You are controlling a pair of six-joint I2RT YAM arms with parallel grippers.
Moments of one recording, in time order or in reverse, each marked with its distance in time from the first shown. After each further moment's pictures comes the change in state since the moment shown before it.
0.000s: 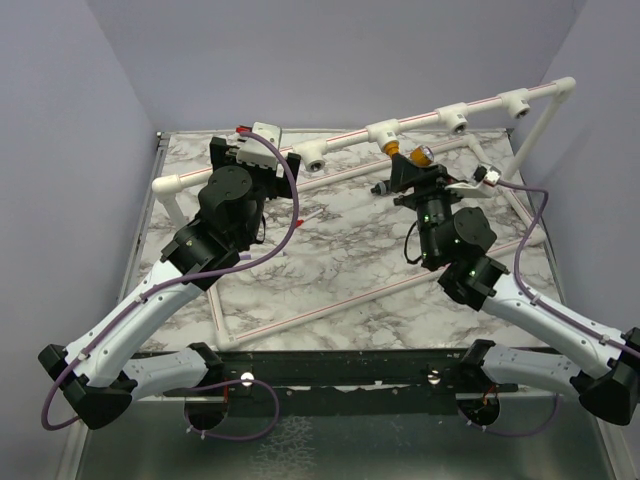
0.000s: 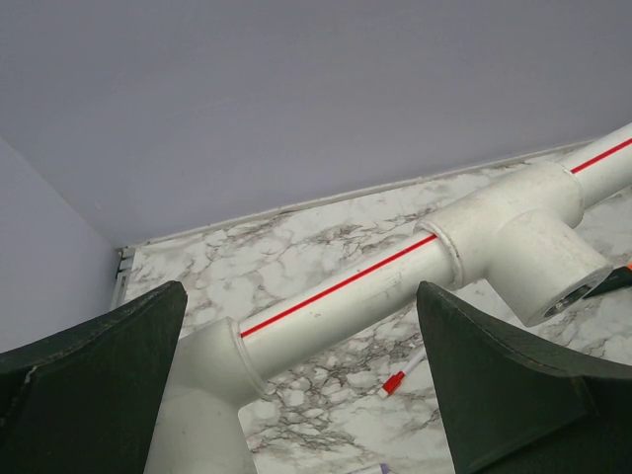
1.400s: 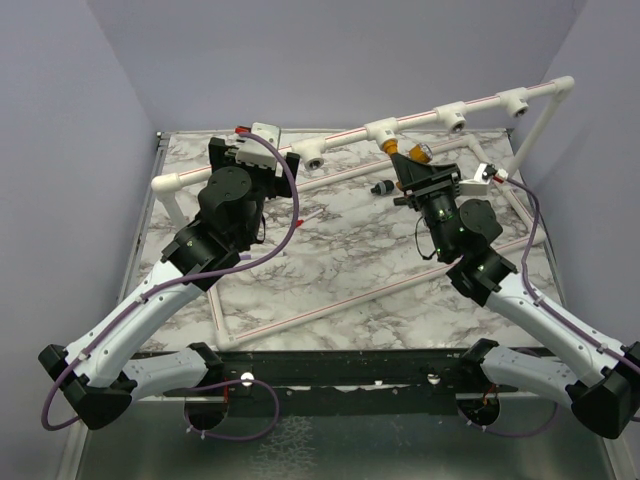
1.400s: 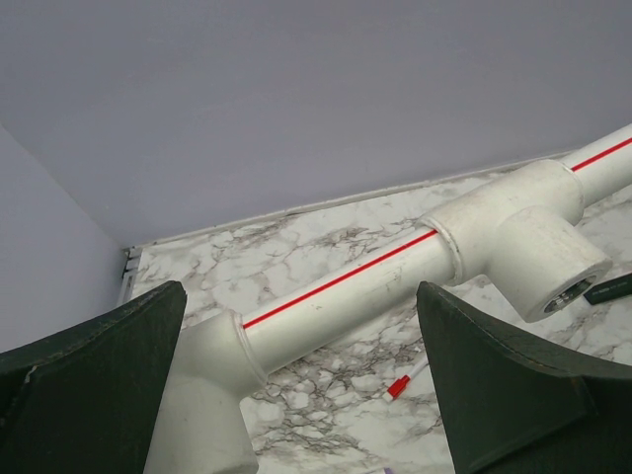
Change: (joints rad) left arm 0.001 -0.003 -0.011 0.015 -0.014 0.009; right arm -0.180 -0.017 -0.038 -0.072 -0.326 0.564
